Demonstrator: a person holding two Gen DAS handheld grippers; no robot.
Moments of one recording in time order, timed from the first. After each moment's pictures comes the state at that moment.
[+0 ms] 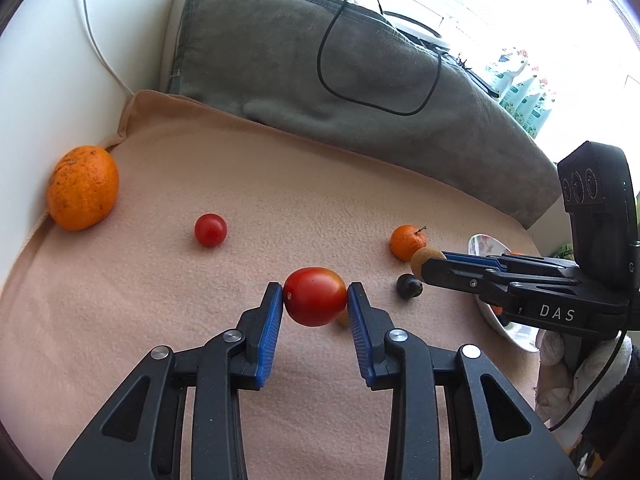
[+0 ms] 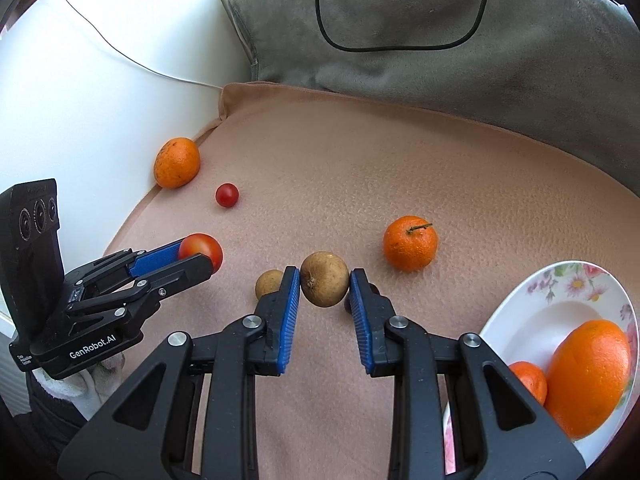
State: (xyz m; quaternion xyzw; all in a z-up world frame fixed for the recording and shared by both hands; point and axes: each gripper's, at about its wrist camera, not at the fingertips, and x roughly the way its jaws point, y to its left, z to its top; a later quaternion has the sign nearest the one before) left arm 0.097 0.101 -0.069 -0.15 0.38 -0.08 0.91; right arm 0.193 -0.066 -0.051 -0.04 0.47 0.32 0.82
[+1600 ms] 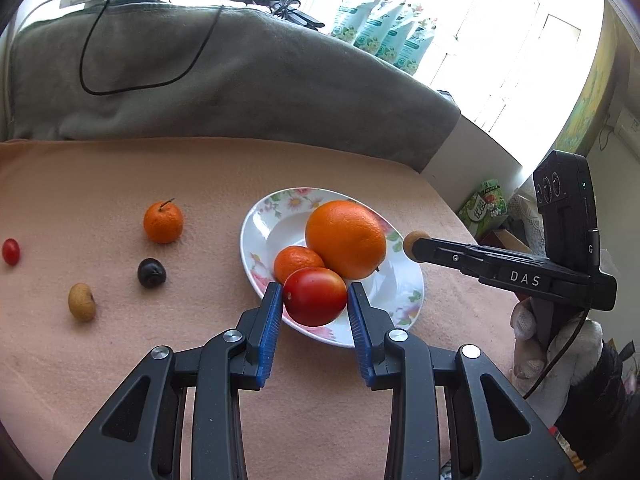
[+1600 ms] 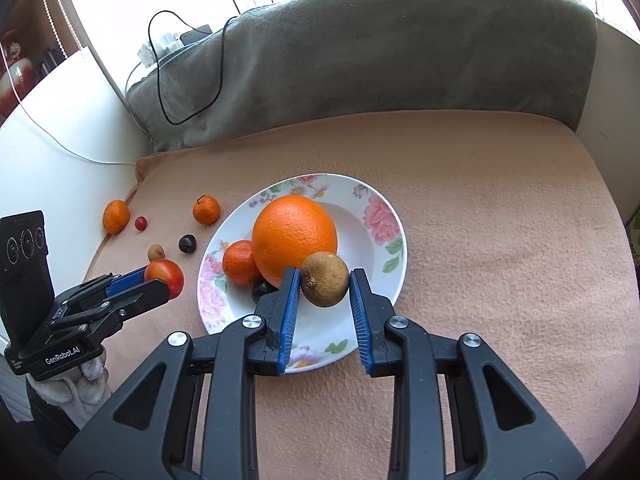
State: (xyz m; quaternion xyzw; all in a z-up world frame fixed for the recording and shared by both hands) left arm 0.091 -0.071 -0.043 -0.10 0.39 -0.24 0.88; right arm 0.140 -0.293 -0.035 0.07 0.44 0.18 0.88
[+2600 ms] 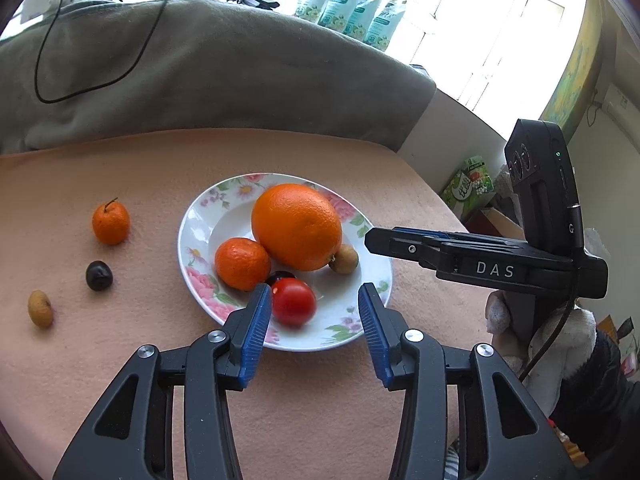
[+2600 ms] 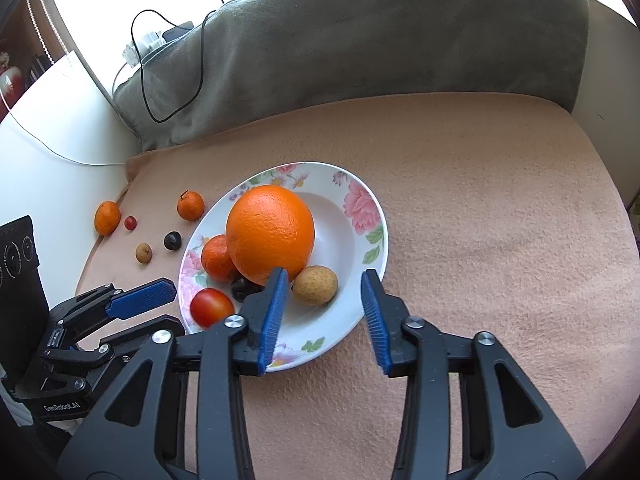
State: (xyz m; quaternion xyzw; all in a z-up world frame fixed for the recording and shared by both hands) left arm 0.094 -0.110 -0.045 -0.07 0.40 -0.27 0.87; right arm 0.146 -0.302 -0.047 0.08 0.45 0.17 0.87
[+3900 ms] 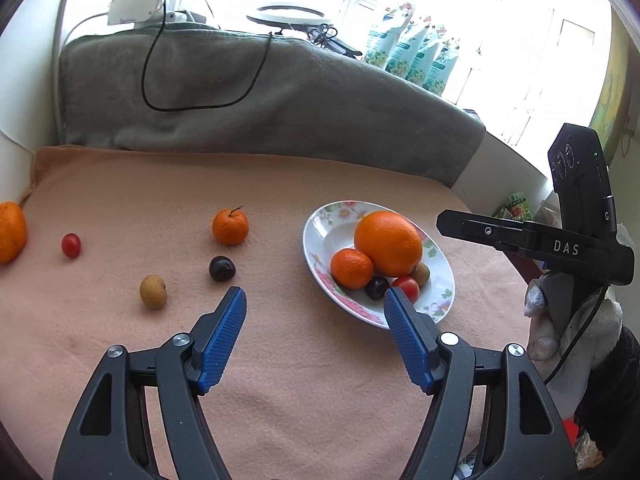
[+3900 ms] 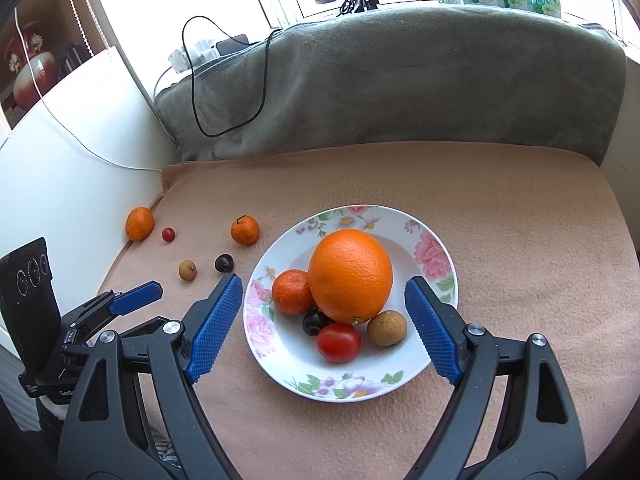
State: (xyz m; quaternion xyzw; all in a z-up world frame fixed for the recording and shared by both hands) left arm 0.068 -0.027 -0.033 -0.09 0.36 -0.17 0.91; right arm 0.146 -0.256 -0.008 0.06 0.41 0.22 0.88
